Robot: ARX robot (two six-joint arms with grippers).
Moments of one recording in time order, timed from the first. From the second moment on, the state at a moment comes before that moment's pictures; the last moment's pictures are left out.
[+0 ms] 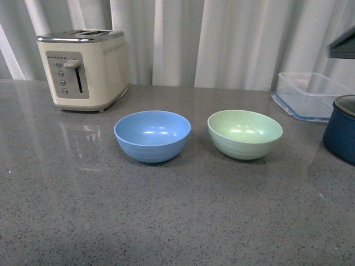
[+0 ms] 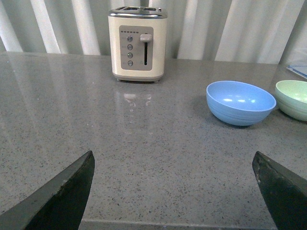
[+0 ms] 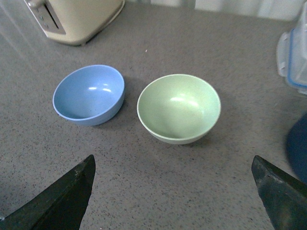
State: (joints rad) left arm 0.00 0.00 0.02 0.00 0.00 -0.01; right arm 0.15 1.18 0.88 -0.13 -0.25 -0.01
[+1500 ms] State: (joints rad) left arm 0.00 0.00 0.02 0.00 0.00 -0.01; right arm 0.17 2.02 1.59 -0.38 0.08 0.03
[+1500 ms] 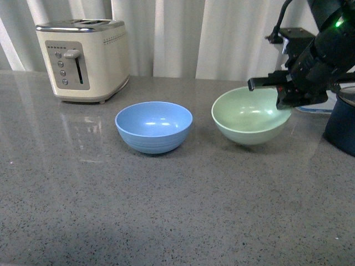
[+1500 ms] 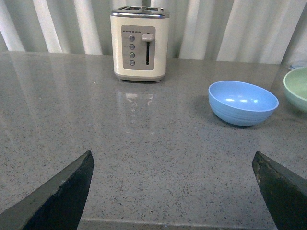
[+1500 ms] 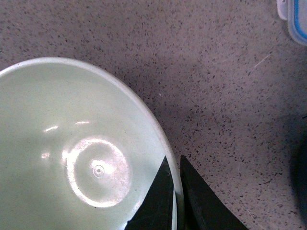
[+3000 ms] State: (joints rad) left arm 0.00 0.00 0.02 0.00 0.00 -0.01; right arm 0.40 1.72 1.34 0.13 -0.11 0.16
